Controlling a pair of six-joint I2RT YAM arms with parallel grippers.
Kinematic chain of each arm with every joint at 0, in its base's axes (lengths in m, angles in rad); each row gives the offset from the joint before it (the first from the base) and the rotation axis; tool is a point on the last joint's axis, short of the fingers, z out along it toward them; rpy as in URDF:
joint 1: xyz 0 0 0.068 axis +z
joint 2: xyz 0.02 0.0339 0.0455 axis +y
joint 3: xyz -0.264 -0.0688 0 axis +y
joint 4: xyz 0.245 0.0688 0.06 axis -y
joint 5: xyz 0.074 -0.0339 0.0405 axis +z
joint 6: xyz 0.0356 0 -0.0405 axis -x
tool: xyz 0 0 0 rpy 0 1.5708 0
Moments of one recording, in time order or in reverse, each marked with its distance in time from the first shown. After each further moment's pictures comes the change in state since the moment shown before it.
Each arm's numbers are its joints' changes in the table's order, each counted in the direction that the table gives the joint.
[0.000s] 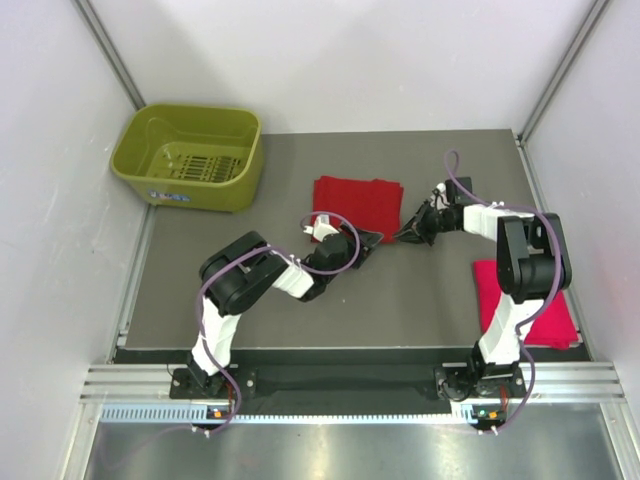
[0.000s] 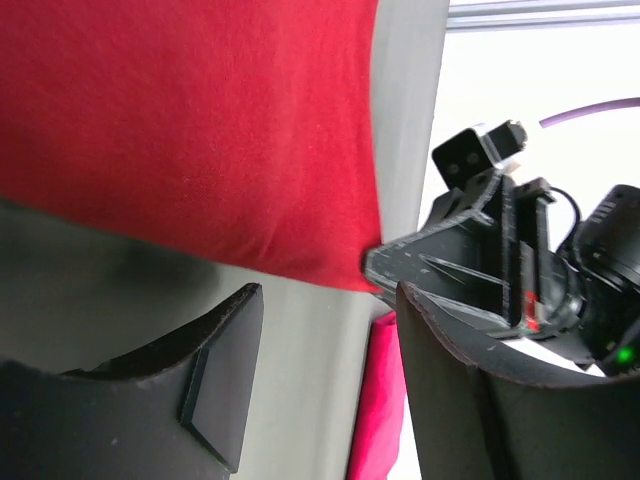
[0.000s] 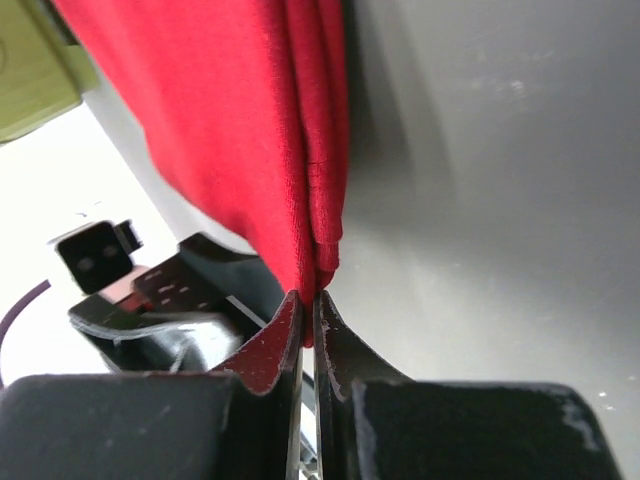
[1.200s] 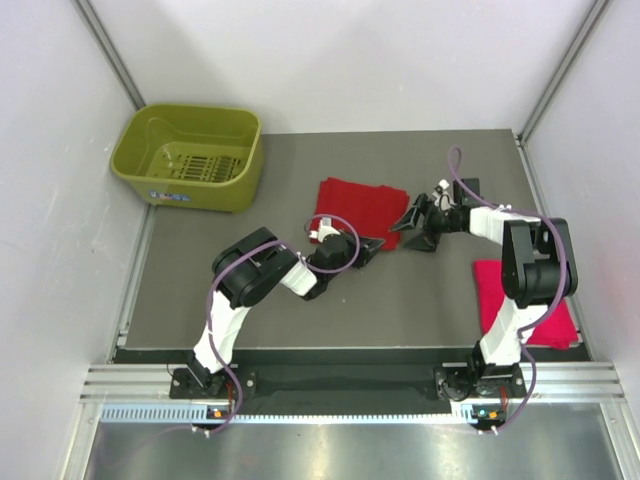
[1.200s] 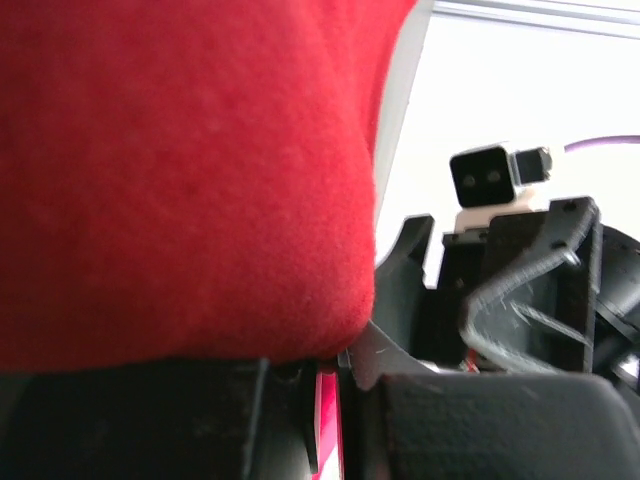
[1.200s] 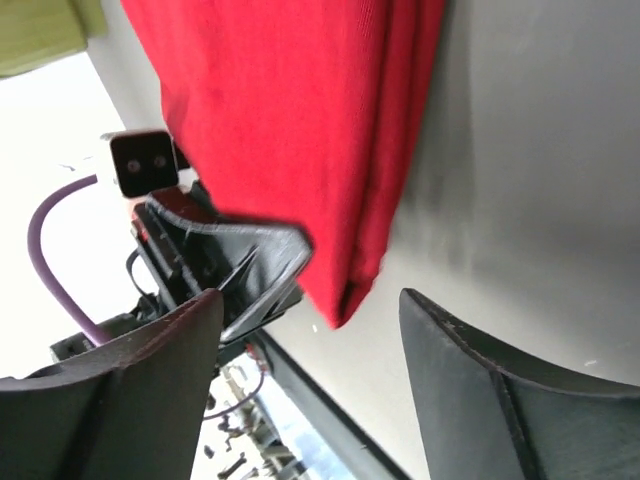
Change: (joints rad) left arm 0.018 0.129 -0.058 0.100 -0.100 0.175; right arm -0.031 -0.056 0.042 -0.001 0.072 0.117
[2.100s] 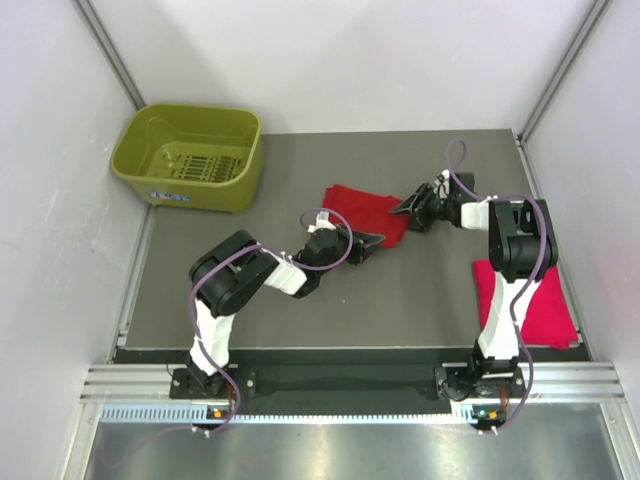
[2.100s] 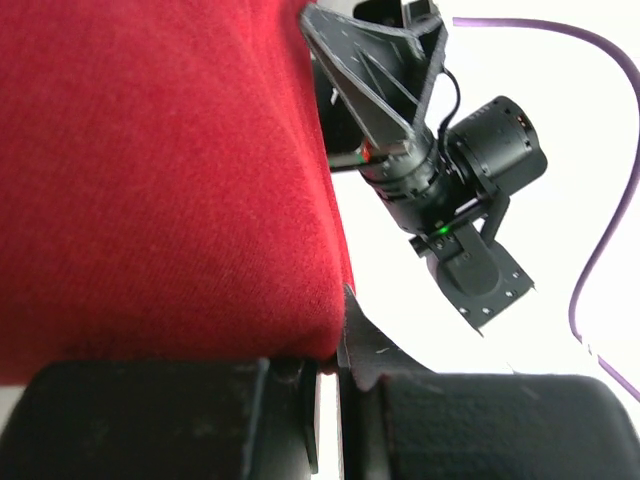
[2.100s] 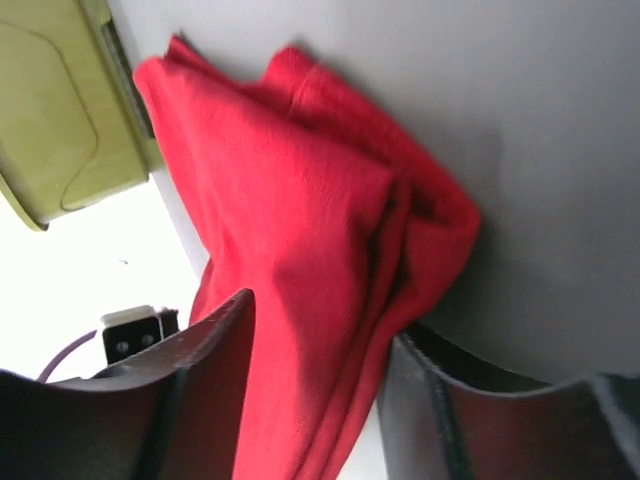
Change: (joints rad) left arm 0.025 -0.168 0.078 -0.029 -0.130 0.044; right arm -0.021 0.245 -0.121 0.359 -0.040 -0.203
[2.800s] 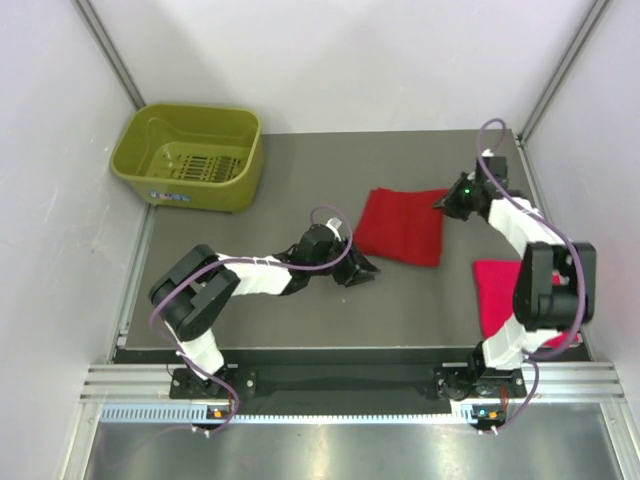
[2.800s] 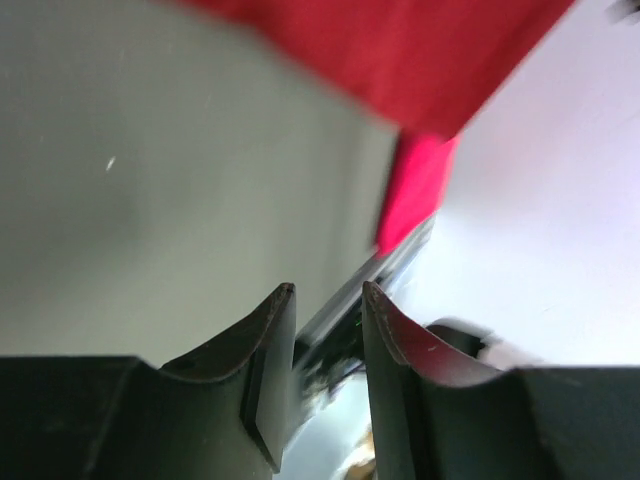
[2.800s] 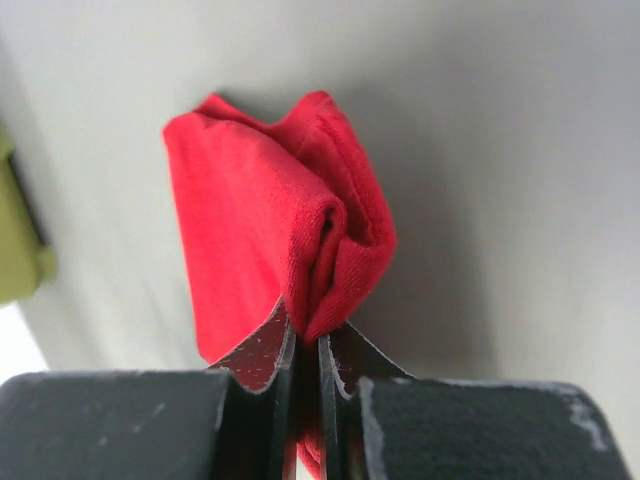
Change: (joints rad) left arm -0.002 -0.266 0.042 -0.514 -0.294 -0.323; right arm -0.040 -0.385 0.015 -0.388 -0.462 0.200
